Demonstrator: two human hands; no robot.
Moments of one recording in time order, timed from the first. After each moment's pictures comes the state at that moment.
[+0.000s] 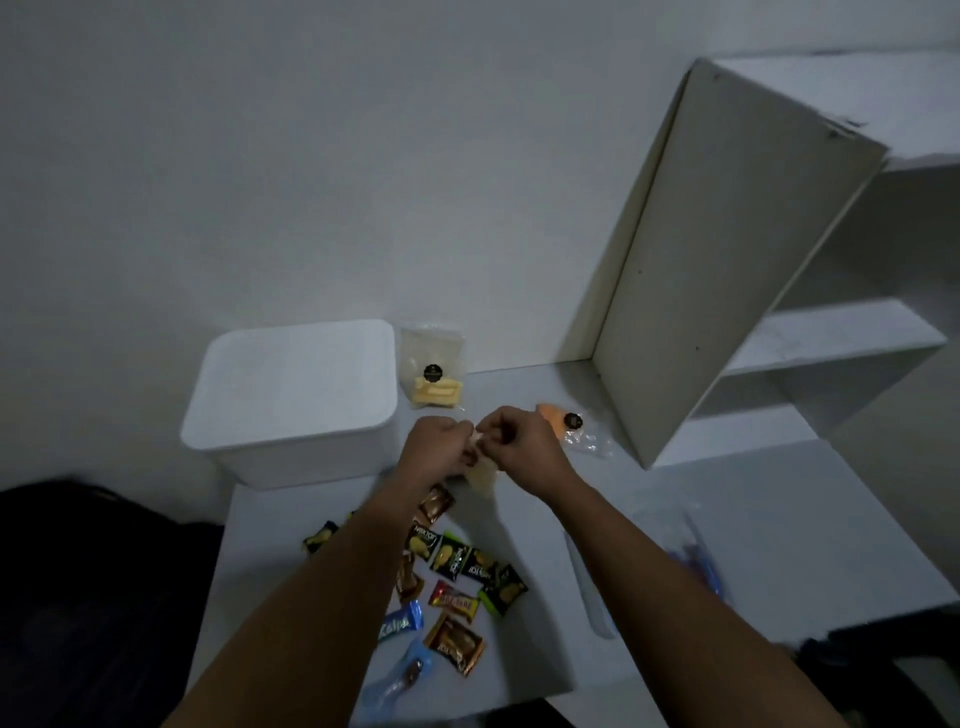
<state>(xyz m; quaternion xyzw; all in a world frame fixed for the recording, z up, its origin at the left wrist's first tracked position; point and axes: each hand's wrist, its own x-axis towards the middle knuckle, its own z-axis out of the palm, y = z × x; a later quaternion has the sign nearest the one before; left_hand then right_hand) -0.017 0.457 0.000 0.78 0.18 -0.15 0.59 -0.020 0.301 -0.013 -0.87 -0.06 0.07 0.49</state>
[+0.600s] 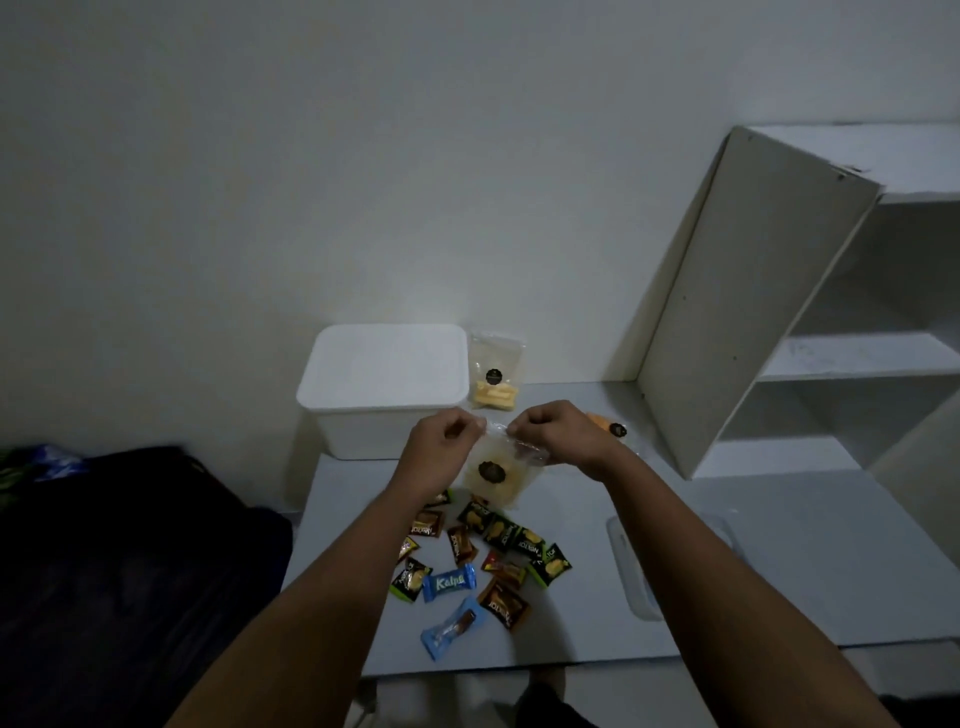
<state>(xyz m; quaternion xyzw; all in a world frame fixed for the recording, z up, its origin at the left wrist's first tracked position) -0.148 0.537 0.034 0.83 0.04 0.04 0.55 -0.097 0.336 0.059 -0.82 -0.09 0.21 0.52</state>
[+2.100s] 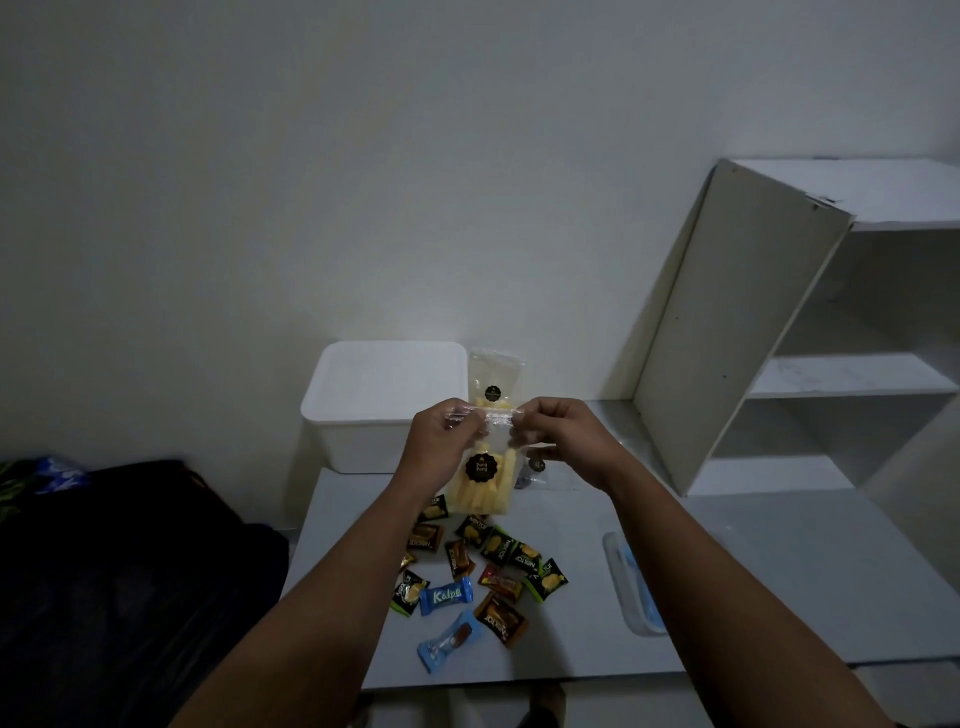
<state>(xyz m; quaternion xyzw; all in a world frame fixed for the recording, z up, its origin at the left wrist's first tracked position) -0.157 0.524 0.074 0.73 0.08 0.08 0.67 -0.112 0.330 0.082 -0.73 -0.11 0.18 0.65</state>
